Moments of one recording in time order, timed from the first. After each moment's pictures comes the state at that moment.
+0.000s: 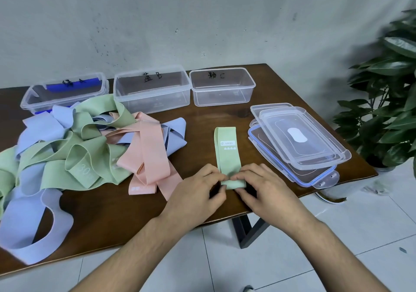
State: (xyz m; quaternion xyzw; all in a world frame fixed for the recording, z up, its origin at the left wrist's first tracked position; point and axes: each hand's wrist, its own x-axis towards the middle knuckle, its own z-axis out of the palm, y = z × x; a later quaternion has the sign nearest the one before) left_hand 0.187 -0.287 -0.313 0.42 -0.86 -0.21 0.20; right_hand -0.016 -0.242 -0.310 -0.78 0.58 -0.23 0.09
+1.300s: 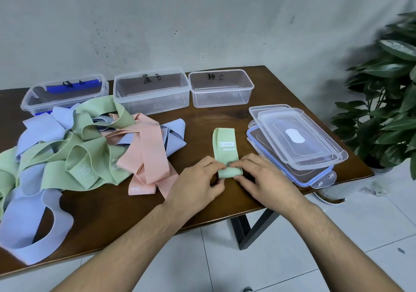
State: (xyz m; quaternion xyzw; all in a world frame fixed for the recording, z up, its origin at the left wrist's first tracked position) left_hand 0.181 -0.306 -0.308 0.43 -0.86 -0.17 0.21; right_hand -0.024 -0.266 -0.303 -0.77 0.59 -0.21 0.11
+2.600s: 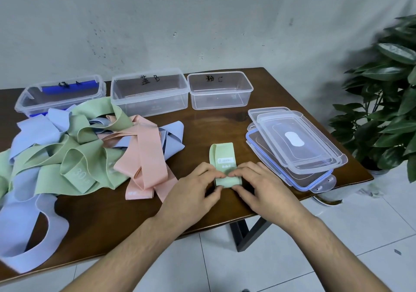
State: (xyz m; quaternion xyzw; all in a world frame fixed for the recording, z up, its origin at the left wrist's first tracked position) left_hand 0.190 -0.297 -0.308 0.42 -0.85 -0.23 0.22; right_hand -0.019 -0.255 -0.304 -0.78 0.58 -0.22 0.11
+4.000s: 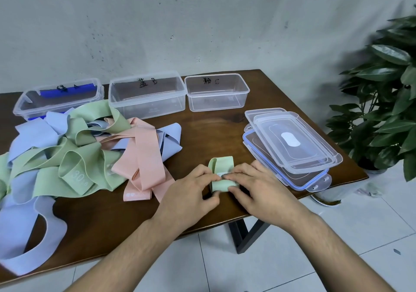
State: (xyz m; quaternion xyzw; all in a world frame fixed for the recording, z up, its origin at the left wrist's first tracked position) left_hand 0.191 -0.294 -0.308 0.43 -0.86 -0.19 0.20; right_hand -0.019 -0.252 -0.299 -0.80 0.57 -0.17 0.07
